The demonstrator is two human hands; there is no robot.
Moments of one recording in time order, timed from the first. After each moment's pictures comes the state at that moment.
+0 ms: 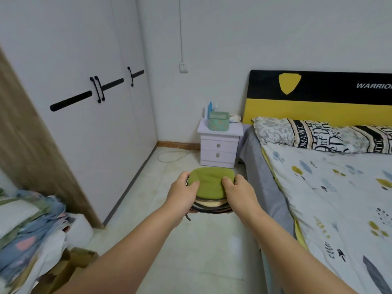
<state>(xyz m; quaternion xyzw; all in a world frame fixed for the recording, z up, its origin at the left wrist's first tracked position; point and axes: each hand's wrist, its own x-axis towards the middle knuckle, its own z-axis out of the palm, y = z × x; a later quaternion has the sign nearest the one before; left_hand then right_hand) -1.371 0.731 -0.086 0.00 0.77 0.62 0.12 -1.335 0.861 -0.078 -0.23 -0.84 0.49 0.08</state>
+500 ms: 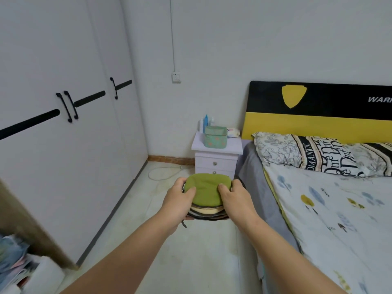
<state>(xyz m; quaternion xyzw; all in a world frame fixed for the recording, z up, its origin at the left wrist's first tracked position) -1.583 0.815 -0.082 0.02 0.76 0.63 0.12 -1.544 0.950 -0.072 -0.21 -0.84 0.50 0.08</state>
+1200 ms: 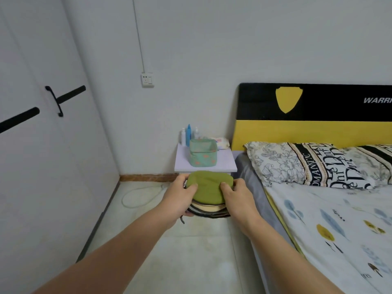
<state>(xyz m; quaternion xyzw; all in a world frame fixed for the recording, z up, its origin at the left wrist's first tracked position) -1.919 0.896 -0.082 0.08 0.77 0.60 0.20 -1.854 1.026 -0.084 -0.29 -0.80 0.51 0.14</state>
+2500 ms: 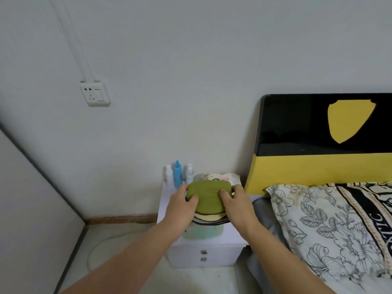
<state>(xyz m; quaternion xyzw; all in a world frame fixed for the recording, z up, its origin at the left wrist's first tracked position) -2.423 1.164 -0.151 0.05 0.82 0.53 0.21 -2.364 1.291 -0.148 -0.31 -0.78 0.53 0.09</state>
